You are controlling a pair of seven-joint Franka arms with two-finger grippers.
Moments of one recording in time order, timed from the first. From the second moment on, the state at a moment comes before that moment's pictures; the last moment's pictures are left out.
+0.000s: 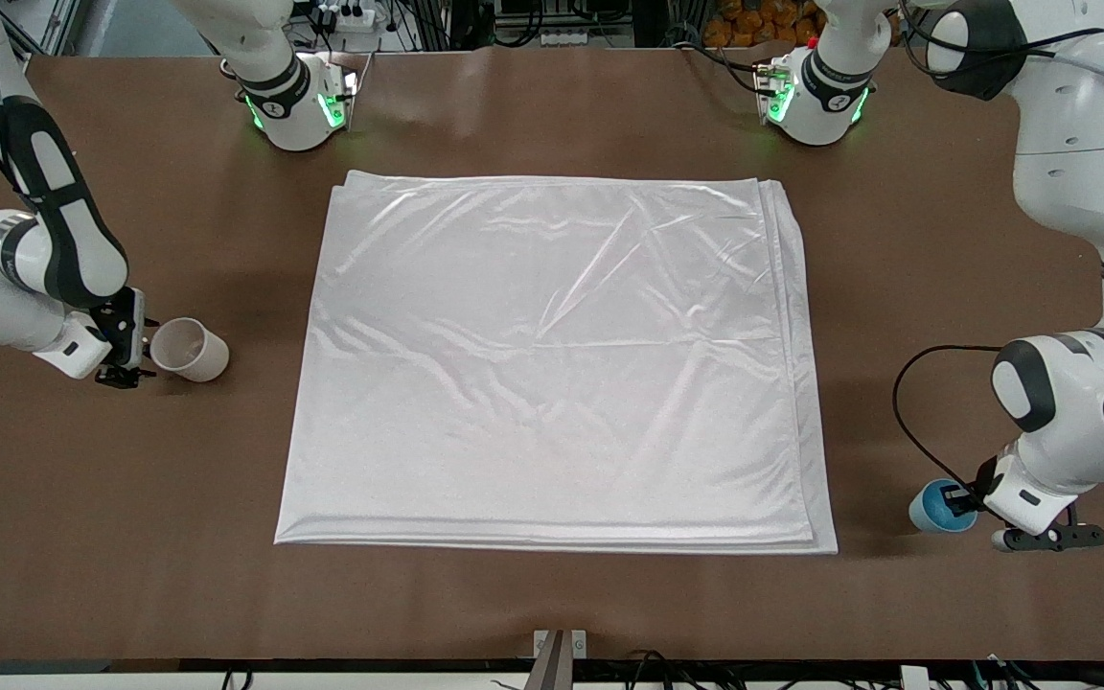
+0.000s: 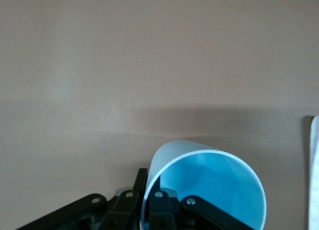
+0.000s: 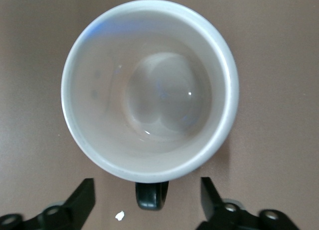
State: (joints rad) left arm 0.10 0.83 0.01 -1.34 -0.01 2.38 0.05; right arm -0.41 0.42 0.05 -2.09 -0.02 2.36 -1.96
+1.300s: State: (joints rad) left arm -0.06 0.69 -0.05 -1.34 -0.04 2.14 -0.37; right arm -0.36 0.30 0.28 -2.04 0.06 2.29 -1.73
